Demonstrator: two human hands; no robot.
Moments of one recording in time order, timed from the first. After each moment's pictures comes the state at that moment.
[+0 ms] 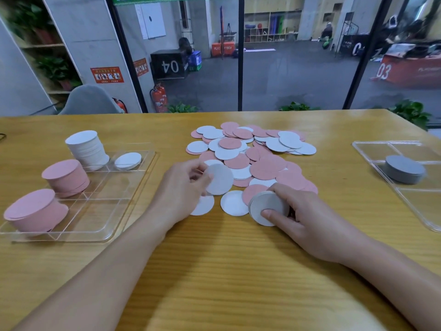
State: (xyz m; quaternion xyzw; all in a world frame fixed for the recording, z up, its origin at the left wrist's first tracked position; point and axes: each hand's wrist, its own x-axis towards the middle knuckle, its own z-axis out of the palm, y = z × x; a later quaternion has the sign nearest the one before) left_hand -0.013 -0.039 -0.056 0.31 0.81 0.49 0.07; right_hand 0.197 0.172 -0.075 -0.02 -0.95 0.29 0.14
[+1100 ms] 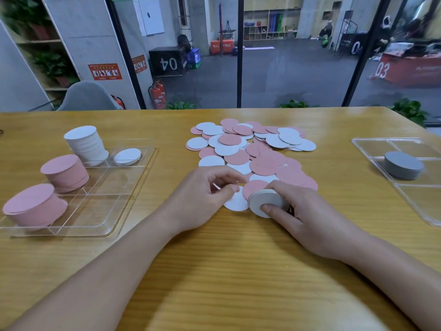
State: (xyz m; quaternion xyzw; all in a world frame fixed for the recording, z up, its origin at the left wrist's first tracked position) left_hand 0.010 -0.037 -0.060 0.49 0.73 0.46 0.12; right_hand 0.199 0.168 -0.077 -0.02 -0.95 0.28 0.15
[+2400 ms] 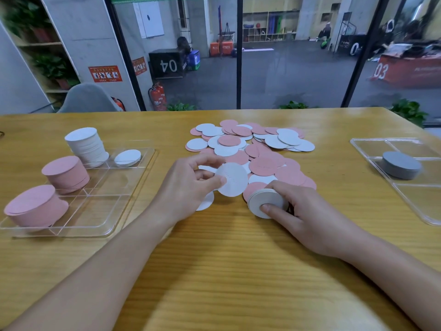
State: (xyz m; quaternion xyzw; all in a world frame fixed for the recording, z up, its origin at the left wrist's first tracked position) left_hand 0.002 -0.042 -0.049 0.35 0.74 0.55 0.14; right_hand 0.200 0.167 -0.075 -0.04 -0.94 0.31 0.14
